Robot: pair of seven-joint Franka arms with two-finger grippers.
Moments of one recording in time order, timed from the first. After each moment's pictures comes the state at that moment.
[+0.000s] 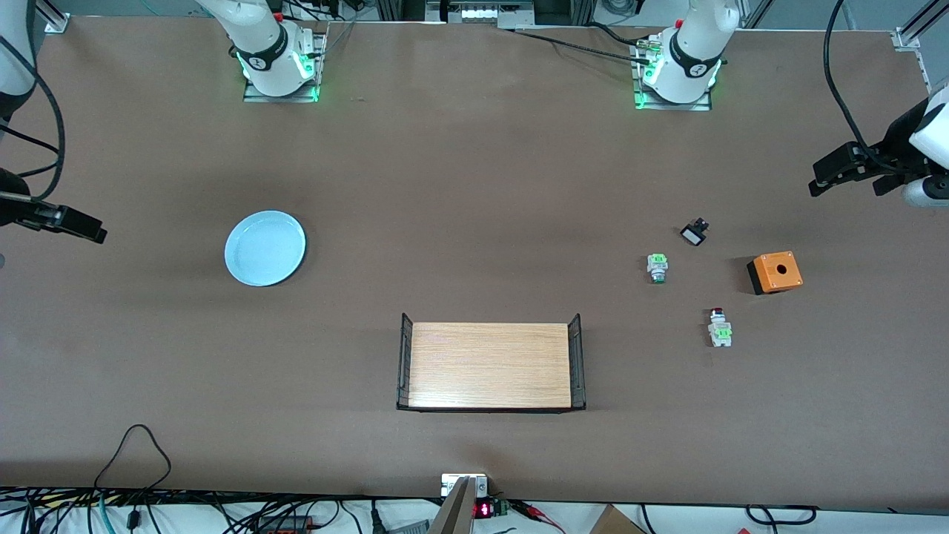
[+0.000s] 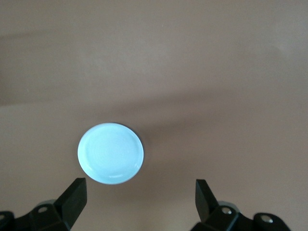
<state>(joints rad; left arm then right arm) 0.04 -0.02 -0.02 -1.65 -0.03 1.62 -0.02 -0.02 0.21 -0.07 -1.46 -0.06 1.59 0.07</state>
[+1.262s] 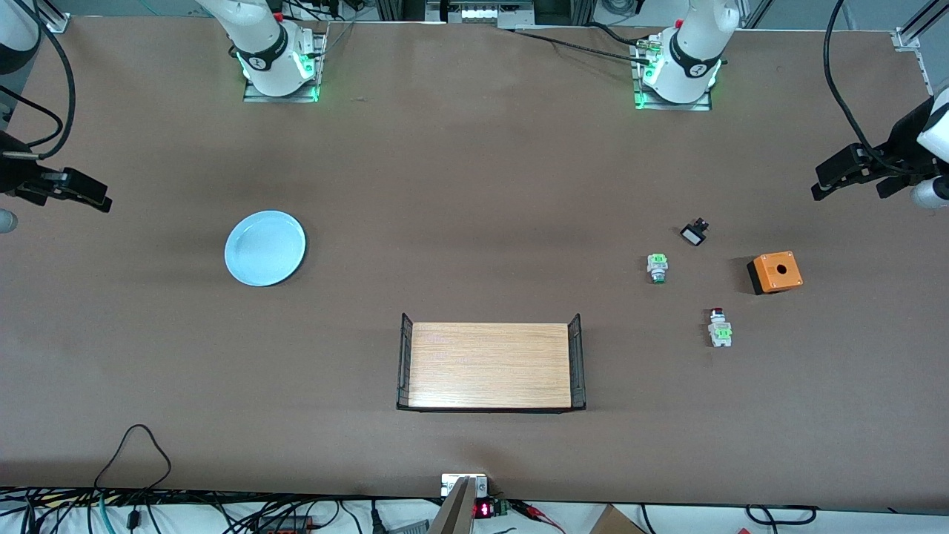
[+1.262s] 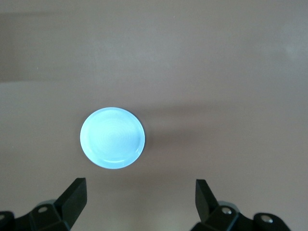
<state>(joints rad) 0.03 0.00 -0.02 -1.60 -0.03 1.62 -0.05 -0.02 0.07 -0.05 -1.60 -0.05 1.61 0.02</state>
